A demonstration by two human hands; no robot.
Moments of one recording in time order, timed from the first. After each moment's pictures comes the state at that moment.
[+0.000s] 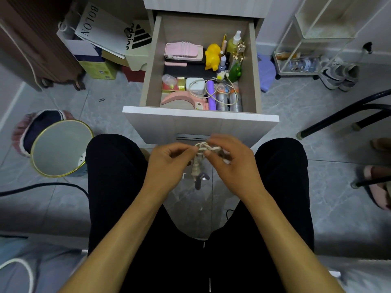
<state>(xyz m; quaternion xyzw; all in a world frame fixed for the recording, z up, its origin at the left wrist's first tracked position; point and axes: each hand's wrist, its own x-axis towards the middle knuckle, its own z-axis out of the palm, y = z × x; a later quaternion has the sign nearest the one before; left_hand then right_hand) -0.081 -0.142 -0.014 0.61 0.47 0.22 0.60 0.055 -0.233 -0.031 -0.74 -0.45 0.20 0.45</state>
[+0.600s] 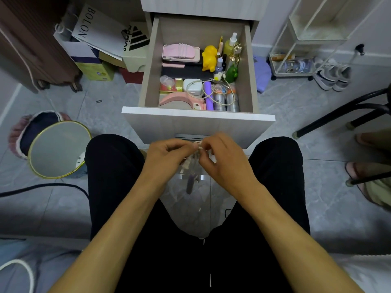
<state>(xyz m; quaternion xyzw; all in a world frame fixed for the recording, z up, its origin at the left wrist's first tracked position) -0.081 -0.135 -0.003 0.58 0.47 0.19 0.64 0.049 -0.221 -0.030 -0.75 -0.59 0.05 0.31</state>
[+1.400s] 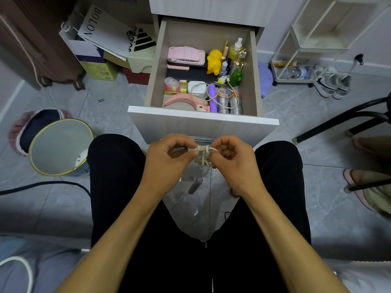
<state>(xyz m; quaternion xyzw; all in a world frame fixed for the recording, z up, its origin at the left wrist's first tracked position) -0.094 -0.136 -0.013 0.65 0.38 0.32 0.57 0.042 -0.227 -0.013 -0.72 -0.33 0.32 0.52</state>
